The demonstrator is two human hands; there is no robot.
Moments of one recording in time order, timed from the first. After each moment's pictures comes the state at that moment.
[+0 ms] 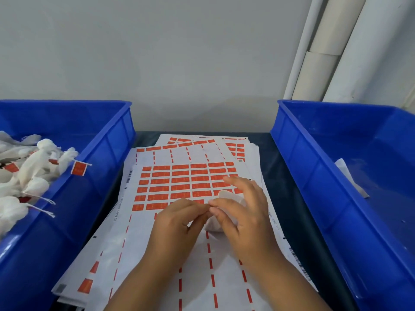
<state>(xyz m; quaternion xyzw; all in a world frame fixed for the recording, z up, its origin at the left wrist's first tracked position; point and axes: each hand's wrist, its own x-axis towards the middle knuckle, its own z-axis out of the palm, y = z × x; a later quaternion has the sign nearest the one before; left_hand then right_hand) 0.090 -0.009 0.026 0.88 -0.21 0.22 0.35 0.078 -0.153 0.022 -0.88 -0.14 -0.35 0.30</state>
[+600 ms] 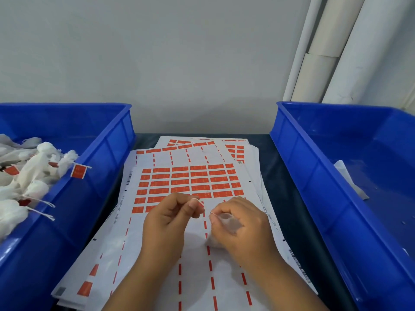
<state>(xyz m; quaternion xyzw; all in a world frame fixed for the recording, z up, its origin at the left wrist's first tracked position) 0.087 -0.011 0.039 0.78 -0.04 0.16 0.61 0.073 -0.151 0.026 -0.86 -0.15 -0.31 0.38</state>
